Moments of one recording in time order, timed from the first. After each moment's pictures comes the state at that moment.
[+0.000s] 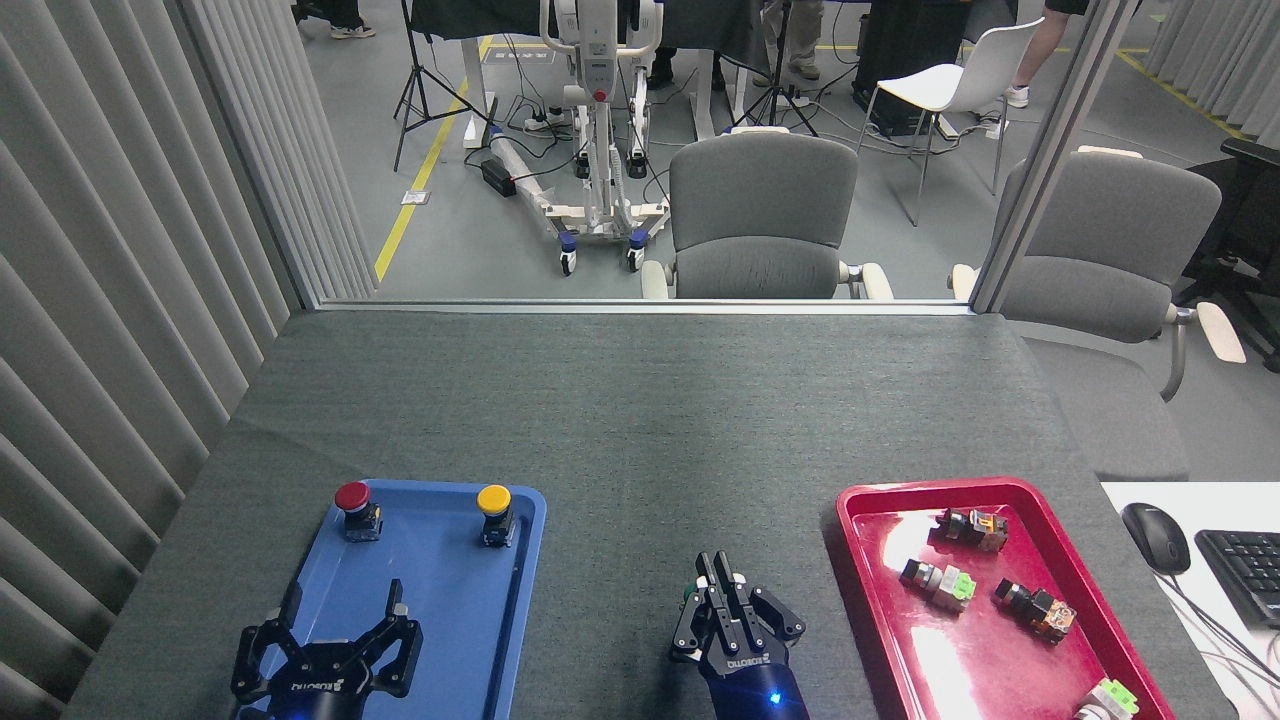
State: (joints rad) left arm 0.10 0.00 0.11 -1.54 -1.58 -0.02 0.15; right arm -0.05 0.10 0.38 -1.28 1.34 0.13 -0.27
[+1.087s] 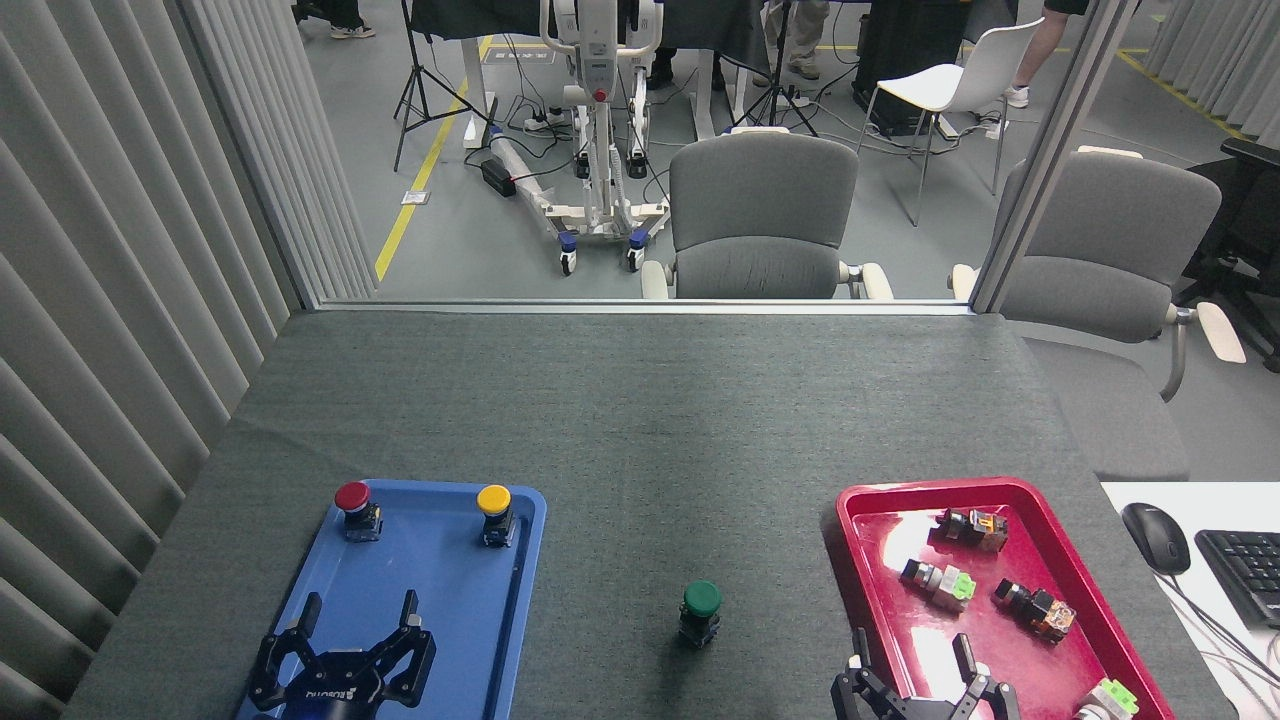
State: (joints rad) left arm 0.09 0.02 0.08 -1.48 -1.51 -0.04 0.19; right arm 0.25 -0.03 0.12 -1.59 1.44 0.16 -0.25
